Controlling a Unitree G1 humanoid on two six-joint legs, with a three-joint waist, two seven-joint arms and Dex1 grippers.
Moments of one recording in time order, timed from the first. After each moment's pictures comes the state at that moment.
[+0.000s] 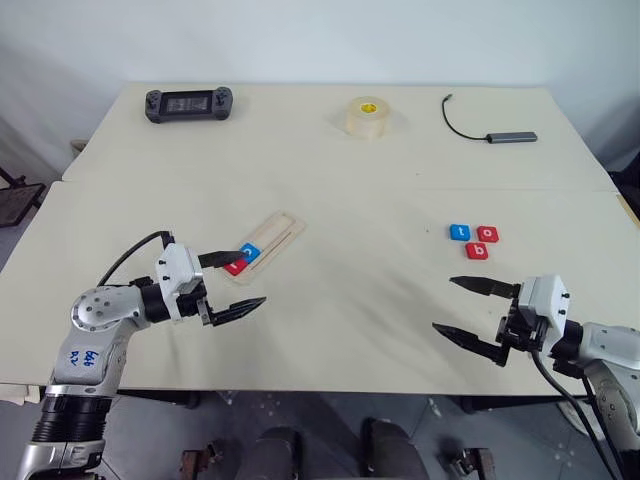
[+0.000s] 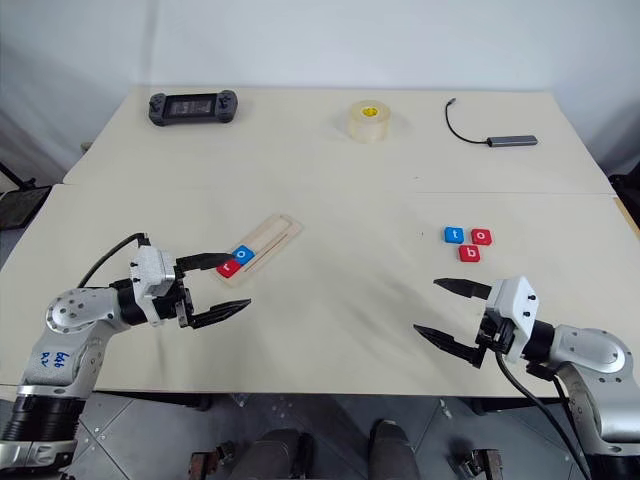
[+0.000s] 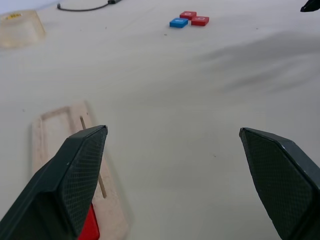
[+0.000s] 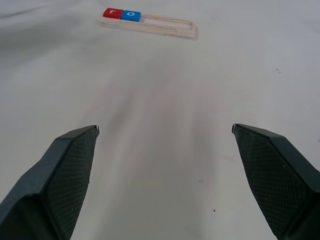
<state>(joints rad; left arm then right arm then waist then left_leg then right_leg) -0.21 0.67 0.12 -0.04 -0.43 0.11 -1.03 0.05 -0.75 -0.25 -0.19 0.51 0.07 1.11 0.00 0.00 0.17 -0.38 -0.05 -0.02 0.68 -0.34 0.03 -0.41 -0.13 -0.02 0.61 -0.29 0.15</state>
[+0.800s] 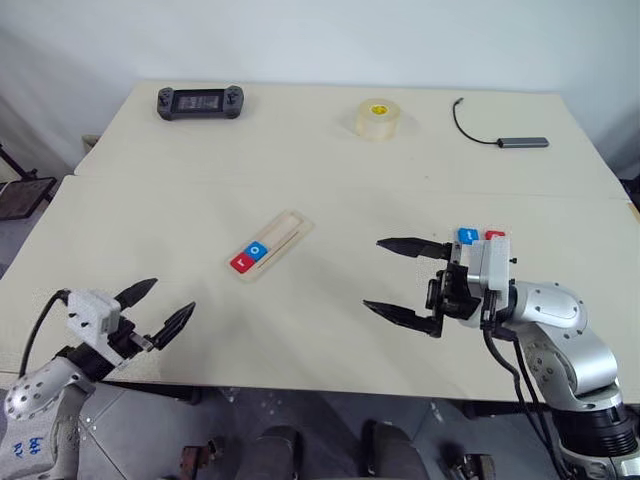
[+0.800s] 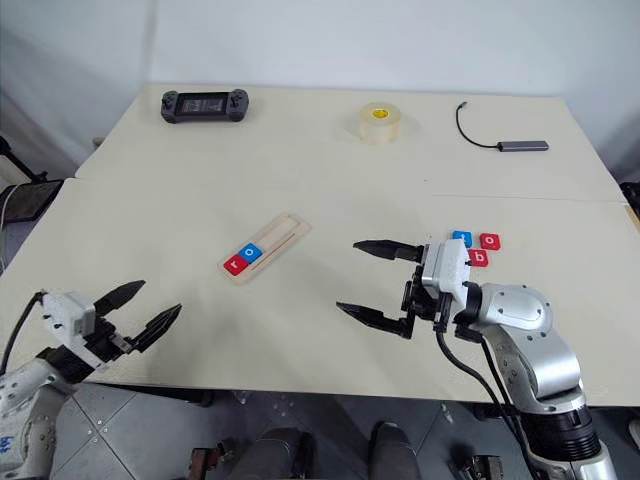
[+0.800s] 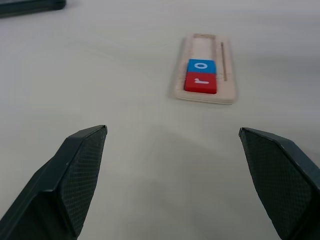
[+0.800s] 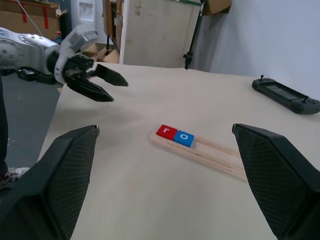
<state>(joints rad) 0.08 0.55 0.40 -0.07 -0.46 0.08 -0.77 -0.23 -0.59 -0.03 -0.40 0.57 0.19 1.03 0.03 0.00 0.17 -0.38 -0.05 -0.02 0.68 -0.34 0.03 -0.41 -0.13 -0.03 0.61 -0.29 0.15</state>
